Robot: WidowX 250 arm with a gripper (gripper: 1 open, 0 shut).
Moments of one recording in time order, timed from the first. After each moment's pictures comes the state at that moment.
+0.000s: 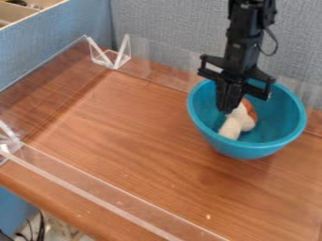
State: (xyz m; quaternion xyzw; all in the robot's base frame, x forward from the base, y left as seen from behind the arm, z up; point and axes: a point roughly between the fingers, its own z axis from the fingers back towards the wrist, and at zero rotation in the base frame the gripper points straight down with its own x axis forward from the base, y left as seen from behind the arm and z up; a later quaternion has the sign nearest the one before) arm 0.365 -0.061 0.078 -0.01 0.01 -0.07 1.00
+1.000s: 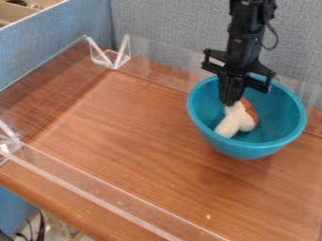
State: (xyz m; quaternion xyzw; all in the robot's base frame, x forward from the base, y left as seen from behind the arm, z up) arm 0.385 -0.056 0.074 -0.01 -0.01 -0.08 1.00
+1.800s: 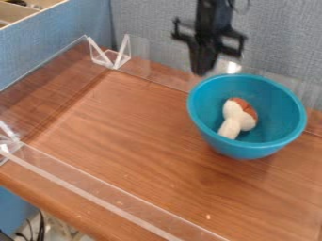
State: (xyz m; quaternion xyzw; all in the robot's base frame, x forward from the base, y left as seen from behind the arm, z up) arm 0.363 -0.004 0.153 -0.01 -0.05 -0.04 1.00
